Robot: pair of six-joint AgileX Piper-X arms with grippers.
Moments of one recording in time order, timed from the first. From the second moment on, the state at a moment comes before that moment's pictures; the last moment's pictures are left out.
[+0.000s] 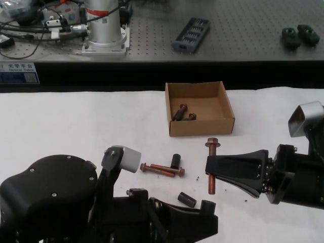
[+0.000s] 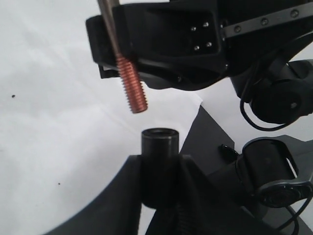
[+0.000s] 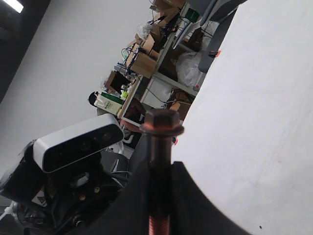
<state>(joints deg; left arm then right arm) -47.0 69.9 -22.8 -27.9 30.8 -36.4 31.3 73.2 -16.8 -47.0 -48.2 59.5</state>
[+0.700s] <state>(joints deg) -47.0 69.9 -22.8 -26.0 31.7 -38.9 31.3 73.2 -16.8 -47.2 -50.4 60.8</state>
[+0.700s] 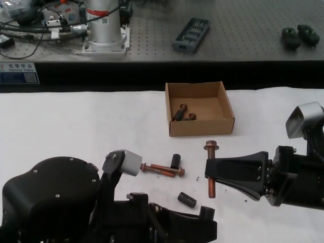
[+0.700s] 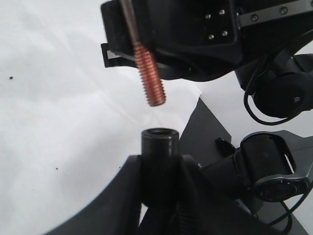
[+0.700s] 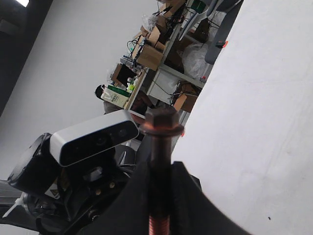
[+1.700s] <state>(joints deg) -47.0 69.9 -22.8 -26.0 32.8 -41.6 35.9 73.2 -16.8 -47.5 -47.6 61.7</state>
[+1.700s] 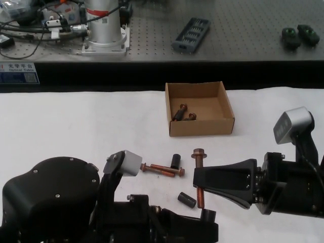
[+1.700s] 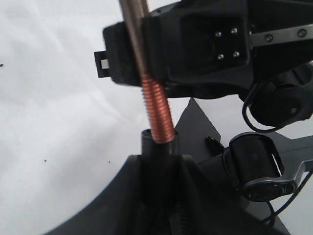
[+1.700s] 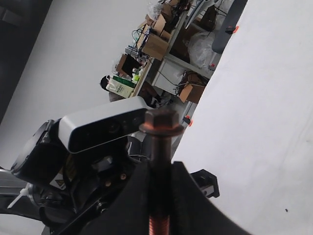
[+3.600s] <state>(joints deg) -43.1 73.3 -26.0 -31.0 35.0 -44.2 33.4 73.2 -16.8 -48.6 -52.6 57.9</state>
